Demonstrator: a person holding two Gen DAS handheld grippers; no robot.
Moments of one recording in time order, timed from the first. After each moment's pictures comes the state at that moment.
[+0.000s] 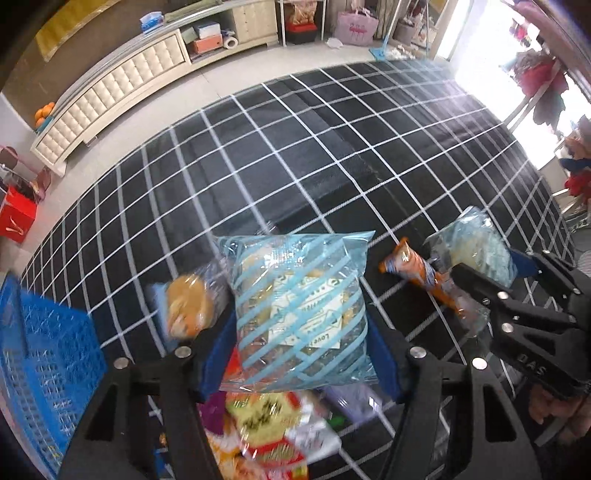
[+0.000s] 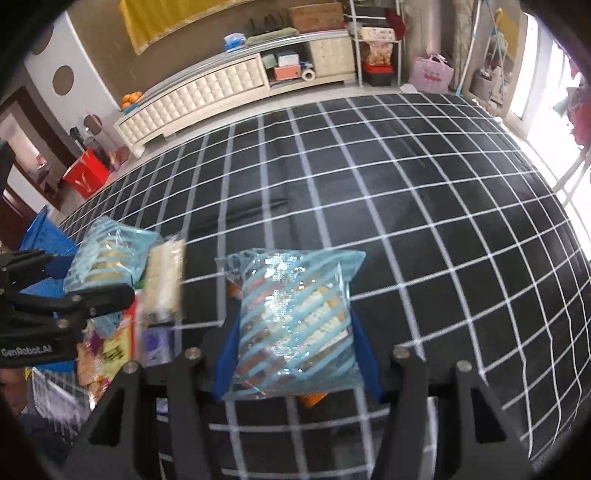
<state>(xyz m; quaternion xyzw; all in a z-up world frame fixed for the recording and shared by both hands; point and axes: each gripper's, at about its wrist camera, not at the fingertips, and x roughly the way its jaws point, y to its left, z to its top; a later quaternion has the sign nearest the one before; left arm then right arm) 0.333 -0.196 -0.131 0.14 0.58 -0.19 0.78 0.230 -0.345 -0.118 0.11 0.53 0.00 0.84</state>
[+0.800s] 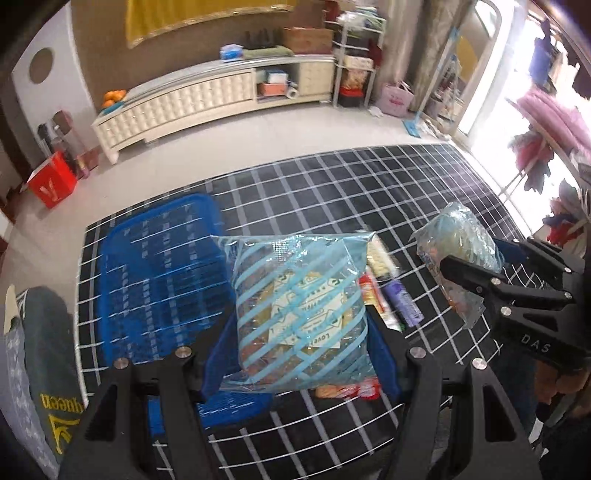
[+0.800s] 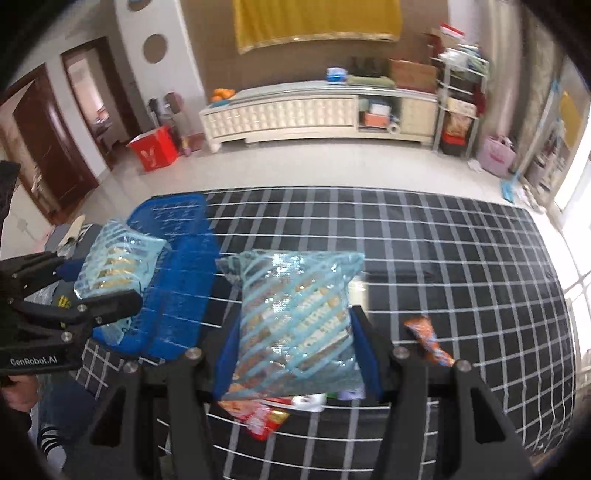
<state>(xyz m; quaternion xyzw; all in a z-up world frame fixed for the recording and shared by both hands) 0.235 0.007 -0.004 0.05 0.50 -0.14 0.86 0.211 -0.175 -0.003 0.01 0.47 0.11 0.87</state>
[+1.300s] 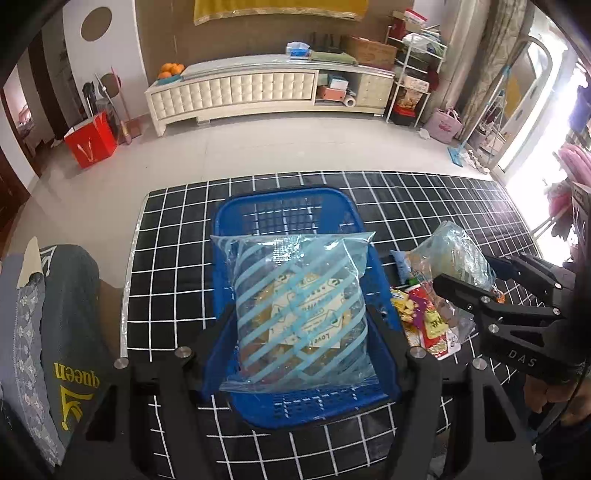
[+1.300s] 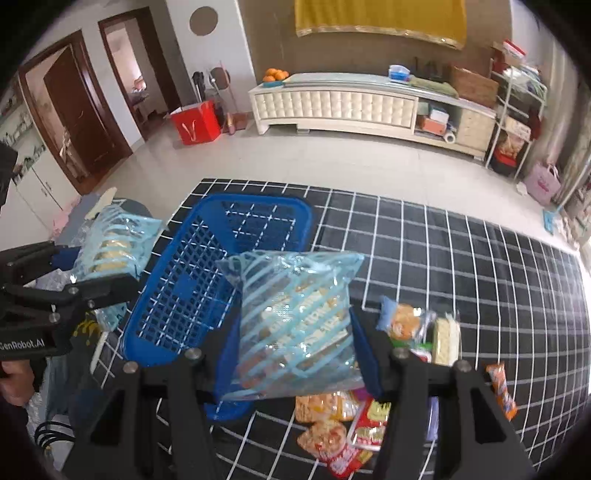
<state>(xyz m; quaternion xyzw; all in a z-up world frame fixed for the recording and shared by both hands) 0.250 0.137 0.001 -0.01 0.50 -0.07 0.86 0.256 -0.050 -0.013 -0.03 0.48 0.18 0.86</state>
